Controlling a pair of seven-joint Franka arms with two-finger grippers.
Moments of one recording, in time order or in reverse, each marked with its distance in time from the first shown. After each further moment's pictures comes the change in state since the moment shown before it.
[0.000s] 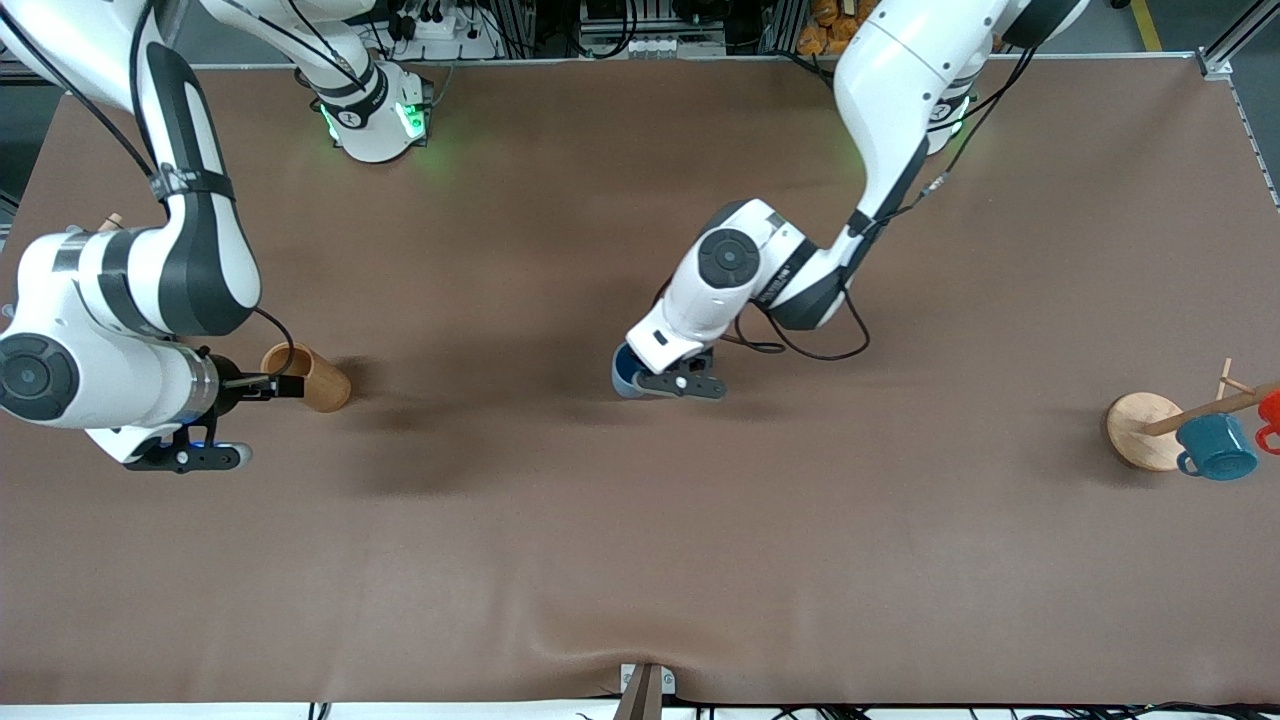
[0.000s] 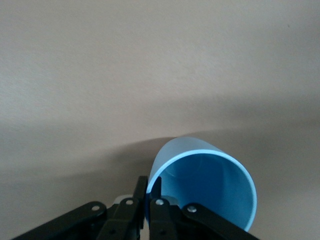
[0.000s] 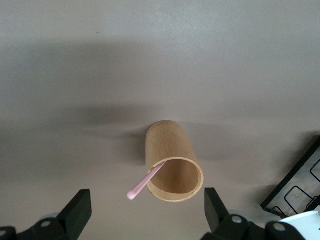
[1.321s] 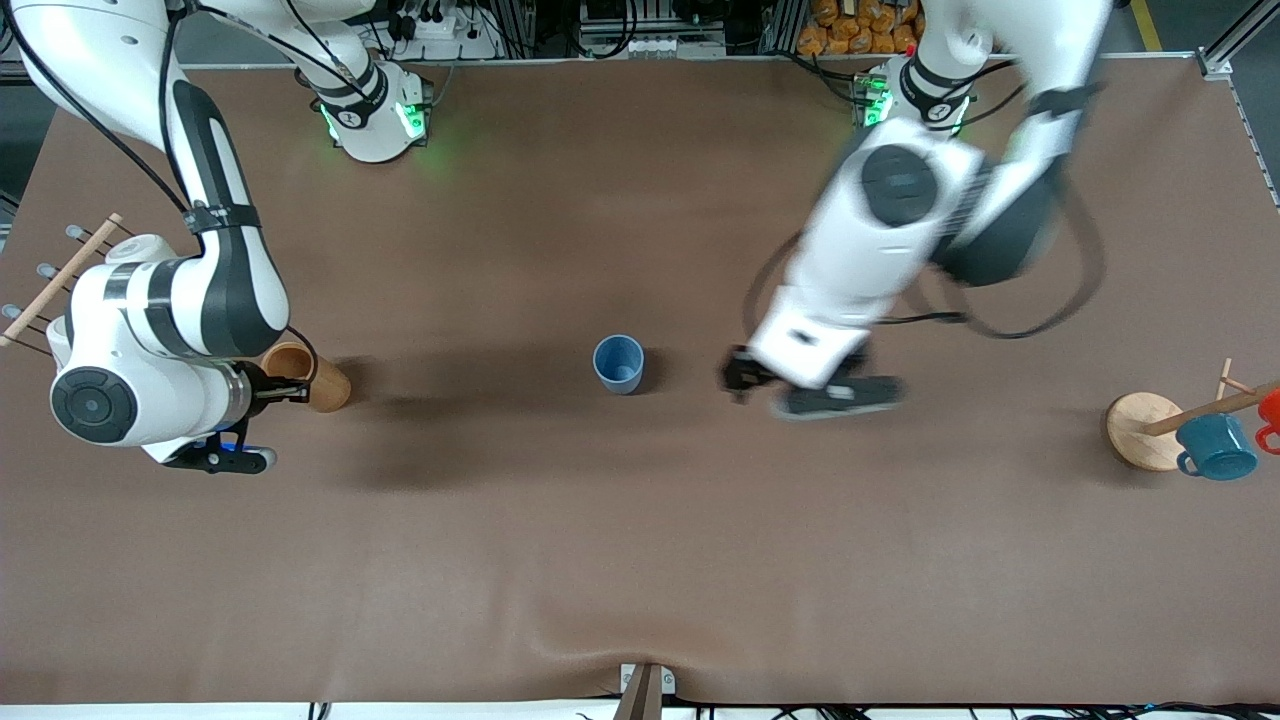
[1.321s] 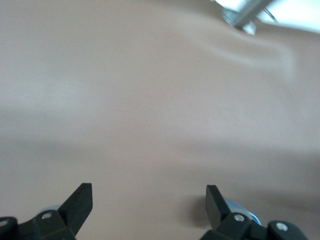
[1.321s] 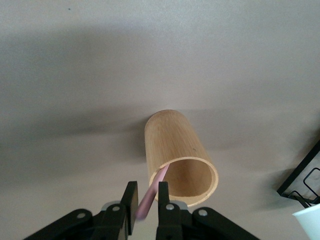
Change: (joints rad) left arm 0.179 -0.315 0.128 0.187 0.024 -0.464 -0.070; right arm 0.006 0.037 0.002 -0.049 0.001 0.012 0.105
